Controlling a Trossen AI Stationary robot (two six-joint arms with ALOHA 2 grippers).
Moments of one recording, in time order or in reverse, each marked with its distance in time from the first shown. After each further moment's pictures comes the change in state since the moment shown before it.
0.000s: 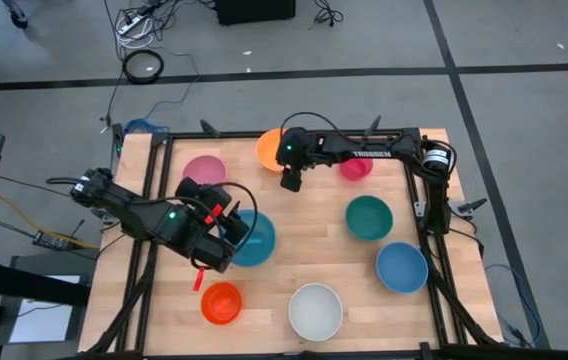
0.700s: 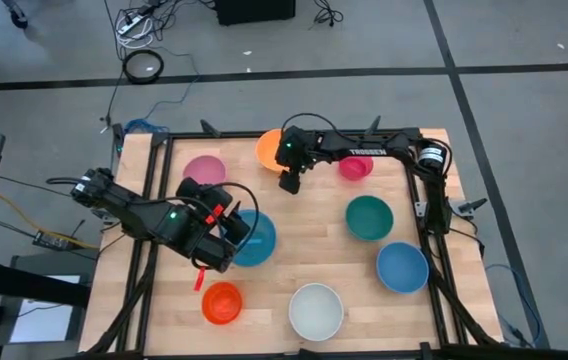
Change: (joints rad) left arm 0.000 0.000 0.000 0.001 -0.003 0.005; right arm -0.033 0.048 -0.001 0.026 -0.192 0.058
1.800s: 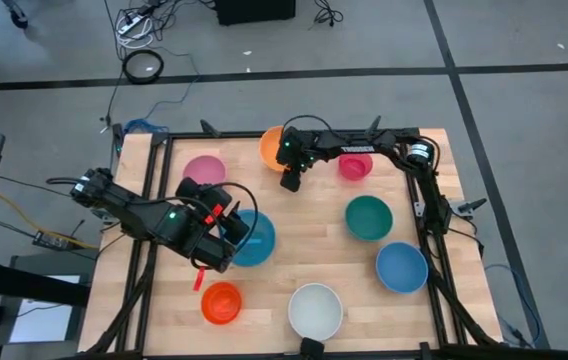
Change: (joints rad) left arm 0.000 0.000 0.000 0.001 0.000 -0.001; right arm -0.063 0.107 0.000 0.007 -0.020 -0.020
